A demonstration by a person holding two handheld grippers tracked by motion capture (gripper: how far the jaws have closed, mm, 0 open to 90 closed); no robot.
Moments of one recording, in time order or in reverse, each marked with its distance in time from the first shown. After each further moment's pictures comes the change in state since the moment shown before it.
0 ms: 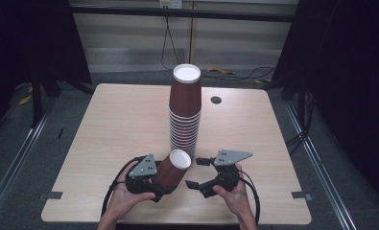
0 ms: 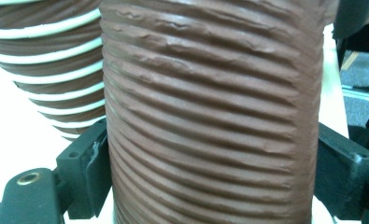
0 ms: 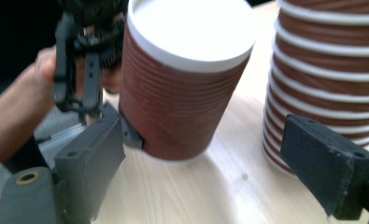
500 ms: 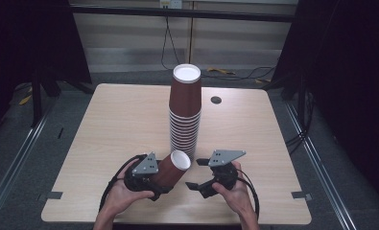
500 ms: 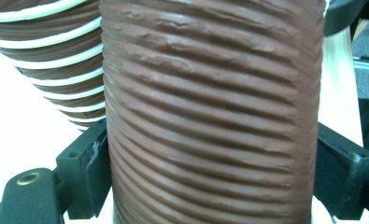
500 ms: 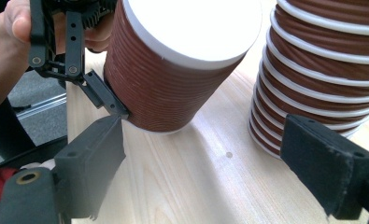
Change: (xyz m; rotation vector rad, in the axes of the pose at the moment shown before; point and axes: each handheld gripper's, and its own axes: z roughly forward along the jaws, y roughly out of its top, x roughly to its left) left arm 0.006 0.006 -0.003 0.113 -0.005 0.052; right arm -0.001 0.004 0.005 0.122 -0.045 -0.059
